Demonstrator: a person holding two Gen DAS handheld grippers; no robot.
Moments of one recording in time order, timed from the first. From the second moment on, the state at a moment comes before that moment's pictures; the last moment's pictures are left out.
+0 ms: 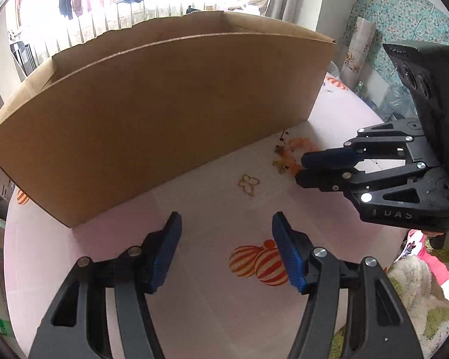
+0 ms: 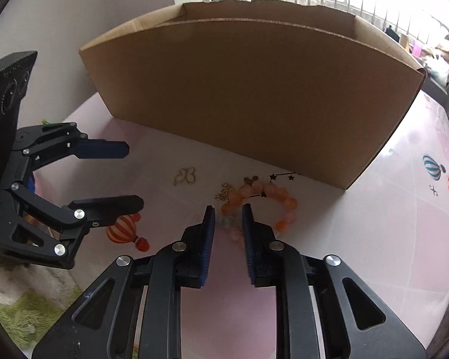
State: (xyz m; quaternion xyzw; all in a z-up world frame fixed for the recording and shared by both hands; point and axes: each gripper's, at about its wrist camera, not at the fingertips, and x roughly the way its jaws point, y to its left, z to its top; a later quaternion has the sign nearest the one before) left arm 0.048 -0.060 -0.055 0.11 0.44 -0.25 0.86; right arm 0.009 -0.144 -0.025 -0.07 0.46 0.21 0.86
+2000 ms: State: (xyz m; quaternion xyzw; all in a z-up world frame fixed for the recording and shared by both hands) left arm 0.054 -0.047 -0.058 0.12 0.42 -0.24 0.86; right arm -0.033 -0.219 0.002 0.07 0.39 0.16 0.90
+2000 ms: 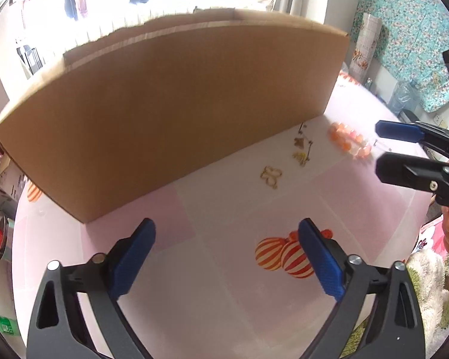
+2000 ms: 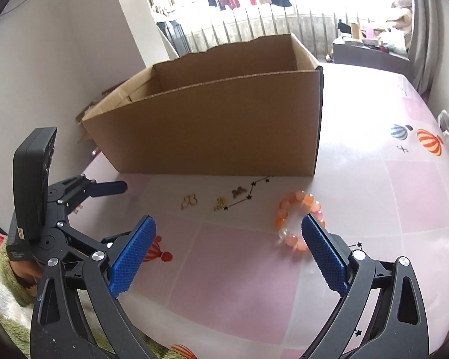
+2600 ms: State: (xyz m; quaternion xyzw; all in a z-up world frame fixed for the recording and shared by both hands) left arm 0.071 -0.091 -0.059 0.13 0.42 -0.29 0.85; right arm -0.037 -0.229 -0.004 0.13 0.39 0.18 0.90
